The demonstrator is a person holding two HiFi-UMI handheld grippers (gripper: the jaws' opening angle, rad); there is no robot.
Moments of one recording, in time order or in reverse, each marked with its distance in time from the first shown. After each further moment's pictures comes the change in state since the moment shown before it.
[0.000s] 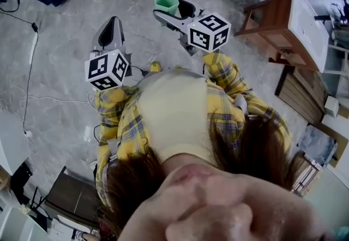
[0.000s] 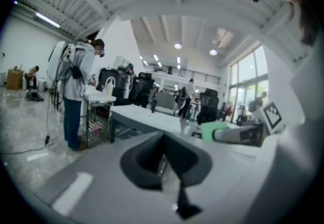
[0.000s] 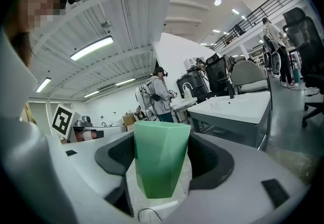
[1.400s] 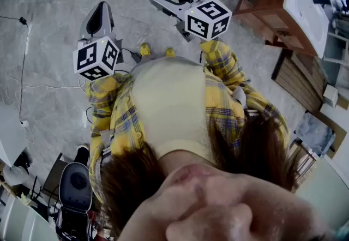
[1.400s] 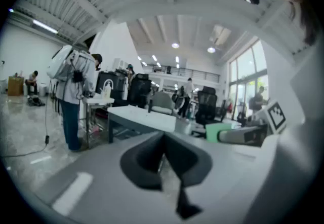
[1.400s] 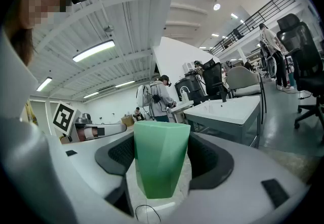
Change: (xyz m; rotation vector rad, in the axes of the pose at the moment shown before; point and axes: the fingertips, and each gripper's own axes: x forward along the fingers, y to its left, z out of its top) left arm -0.011 -0.066 -0.008 0.041 0.003 0.021; right arm -0.076 -0.016 -0.009 -0.008 -0.033 -0.016
